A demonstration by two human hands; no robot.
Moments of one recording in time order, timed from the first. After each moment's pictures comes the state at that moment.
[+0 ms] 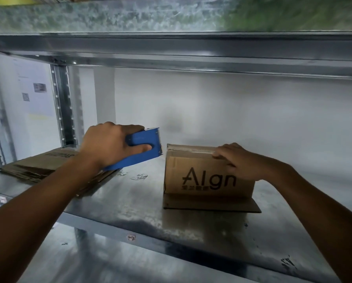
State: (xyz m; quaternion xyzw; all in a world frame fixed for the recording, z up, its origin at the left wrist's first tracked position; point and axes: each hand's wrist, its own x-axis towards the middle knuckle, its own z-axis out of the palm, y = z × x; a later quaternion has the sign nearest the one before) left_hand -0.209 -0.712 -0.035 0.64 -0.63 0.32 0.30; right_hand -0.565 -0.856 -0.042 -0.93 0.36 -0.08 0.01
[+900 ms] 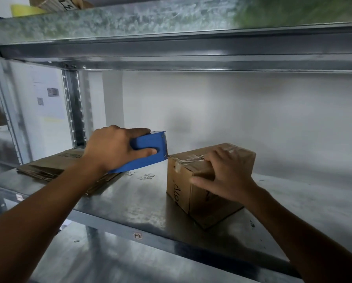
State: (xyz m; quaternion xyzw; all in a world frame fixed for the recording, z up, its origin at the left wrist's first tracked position) left_hand -0.218 -0.693 -0.037 0.62 -0.64 0.33 0.31; right_hand -0.511 -0.818 -0.095 -0.88 0.36 -0.29 -0.11
